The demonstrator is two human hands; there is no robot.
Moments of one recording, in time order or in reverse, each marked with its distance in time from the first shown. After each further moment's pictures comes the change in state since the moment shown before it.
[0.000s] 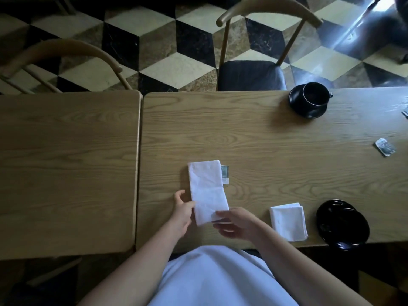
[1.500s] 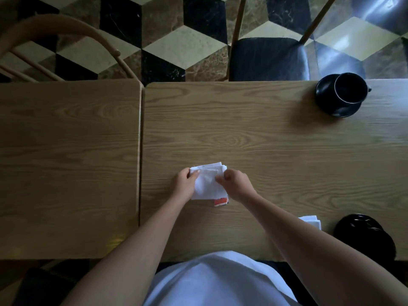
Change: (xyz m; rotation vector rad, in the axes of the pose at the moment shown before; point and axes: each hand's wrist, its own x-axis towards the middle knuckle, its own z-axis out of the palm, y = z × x) left_hand 0.054 0.089 0.010 0.602 0.132 0.332; right_hand 0.063 -0.113 0.017 -0.940 0.397 -0.556
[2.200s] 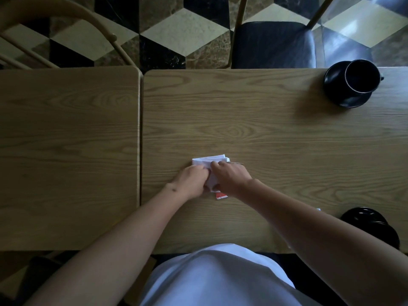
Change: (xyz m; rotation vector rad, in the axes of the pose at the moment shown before) left_hand -0.003 0.016 -0.008 0.969 -0.366 0.563; right_hand -0.001 -0.028 0.003 -0.734 -0.107 -0.428
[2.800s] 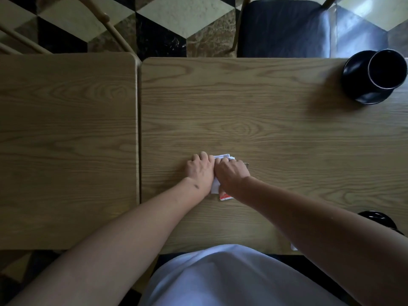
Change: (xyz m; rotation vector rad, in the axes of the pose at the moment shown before) left_hand 0.039 0.017 0.013 0.248 0.054 -0.275; right_hand 0.028 -0.008 0.003 -0.162 -0.125 0.098
